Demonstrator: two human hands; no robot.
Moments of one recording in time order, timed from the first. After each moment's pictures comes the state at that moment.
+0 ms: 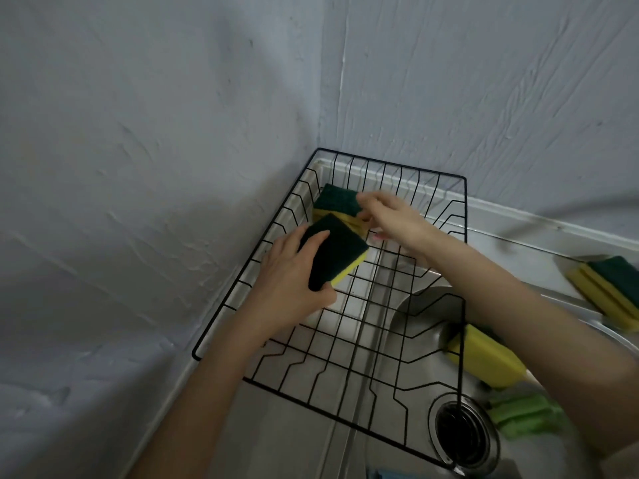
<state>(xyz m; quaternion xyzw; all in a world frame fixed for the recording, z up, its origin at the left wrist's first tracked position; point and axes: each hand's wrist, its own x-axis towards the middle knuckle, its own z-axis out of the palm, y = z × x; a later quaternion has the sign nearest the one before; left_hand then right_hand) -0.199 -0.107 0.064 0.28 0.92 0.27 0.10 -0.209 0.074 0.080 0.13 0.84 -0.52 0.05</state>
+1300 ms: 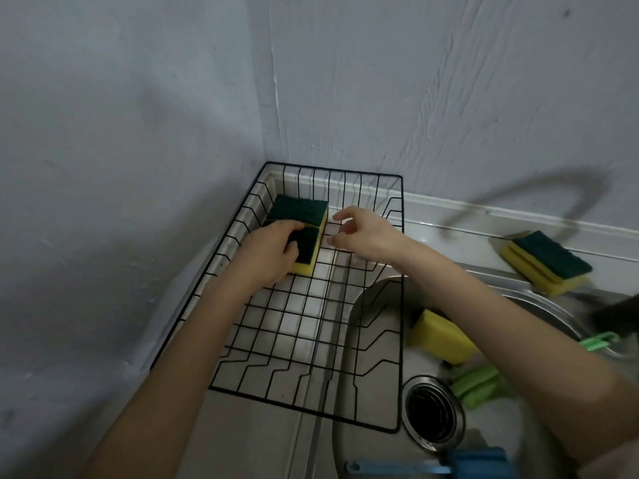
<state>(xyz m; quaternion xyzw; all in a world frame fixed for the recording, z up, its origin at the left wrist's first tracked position) -0.223 -0.065 0.082 0.31 0.91 0.24 0.12 -0.163 0.083 0.107 0.16 0.90 -0.40 0.07</state>
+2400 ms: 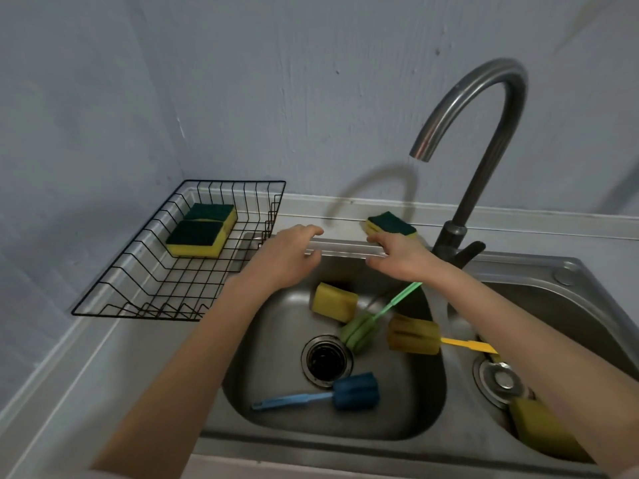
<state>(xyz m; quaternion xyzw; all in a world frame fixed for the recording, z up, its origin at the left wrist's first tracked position) -0.014 0.039 0.143 0.44 0.87 0.20 0.08 0.087 0.192 0.146 0.24 0.94 -0.23 0.04</state>
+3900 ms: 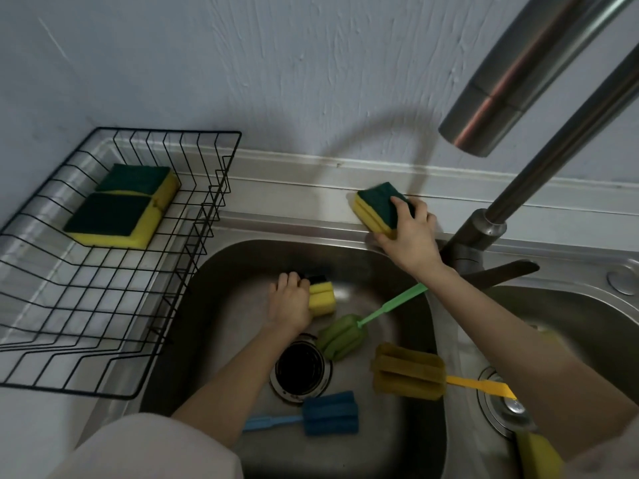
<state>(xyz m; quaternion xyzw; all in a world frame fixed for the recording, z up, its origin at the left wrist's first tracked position) -0.055 0.143 -0.068 0.34 0.92 0.03 0.18 0.013 0.315 0.032 0.33 0.91 -0.25 -0.04</state>
